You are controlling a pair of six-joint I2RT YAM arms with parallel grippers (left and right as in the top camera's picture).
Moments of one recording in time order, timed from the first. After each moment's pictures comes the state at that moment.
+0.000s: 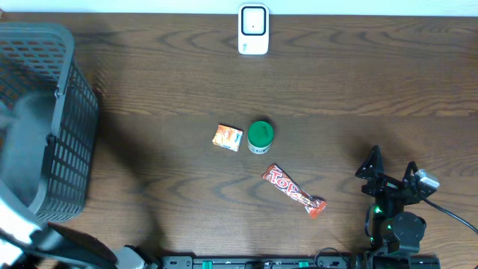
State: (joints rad) left arm 0.87 1.52 1.42 -0.46 0.49 -0.08; right arm -0.10 0.01 0.01 -0.05 0.16 0.40
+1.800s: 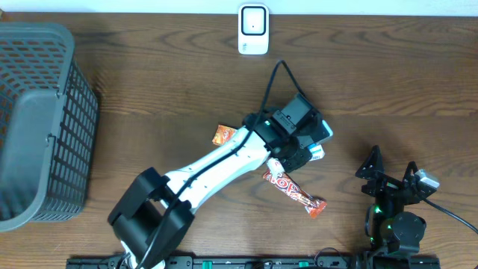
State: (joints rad) left arm -0.86 1.88 1.42 -0.66 0.25 0.19; right arm -0.10 0.01 0.01 -0.05 0.16 0.40
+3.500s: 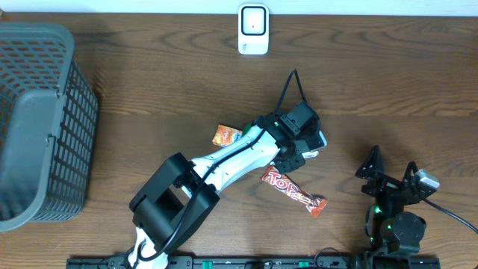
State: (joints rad) left arm -0.86 2.00 1.43 -0.68 0.15 0.31; right arm -0.10 0.01 0.01 -0.05 0.16 0.40
